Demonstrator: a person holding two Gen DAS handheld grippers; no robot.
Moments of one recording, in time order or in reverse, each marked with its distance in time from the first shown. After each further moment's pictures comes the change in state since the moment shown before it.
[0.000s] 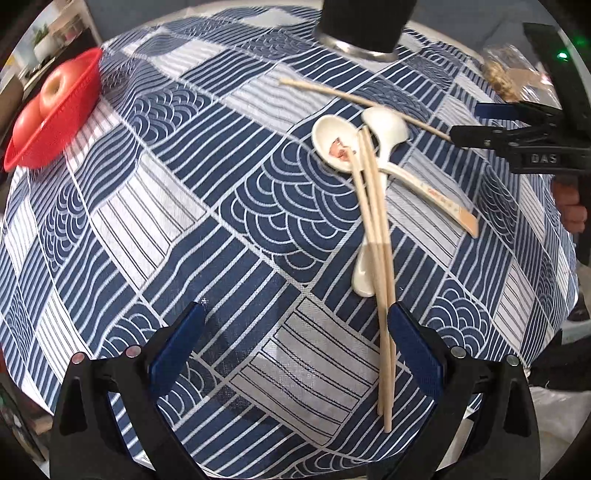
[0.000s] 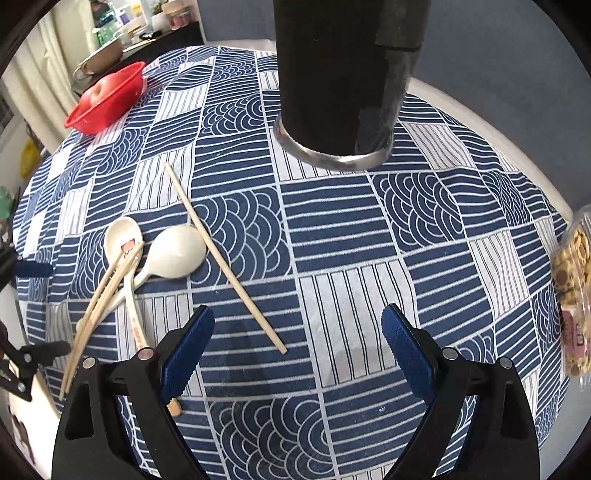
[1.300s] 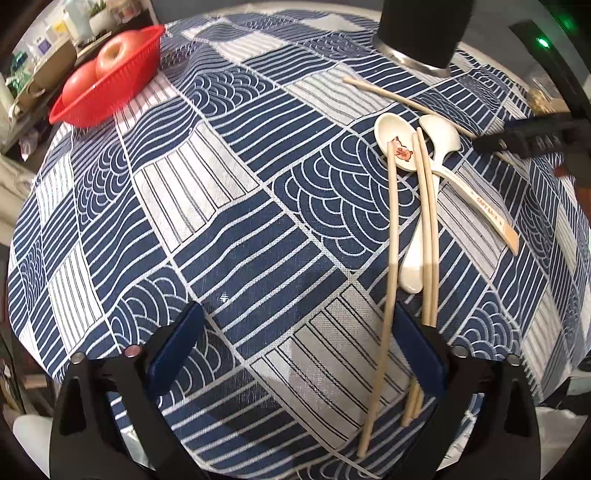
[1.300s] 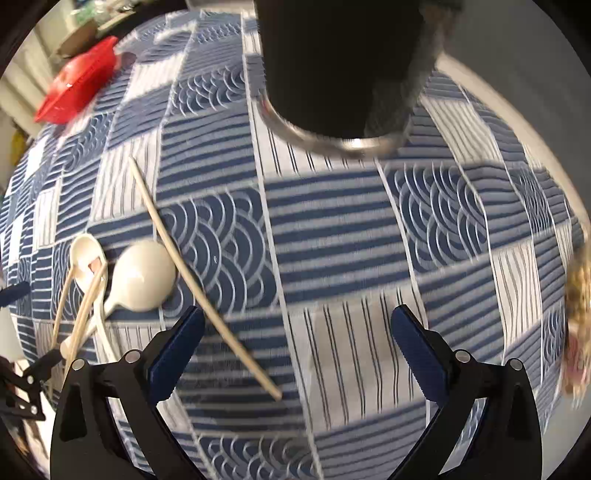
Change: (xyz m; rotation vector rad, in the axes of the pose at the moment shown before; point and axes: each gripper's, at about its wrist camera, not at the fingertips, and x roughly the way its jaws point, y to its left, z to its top) left arm 0.002 -0.004 -0.027 -0.135 -0.046 0.135; right arm 0.047 0.003 0.028 -0.031 0.206 0.006
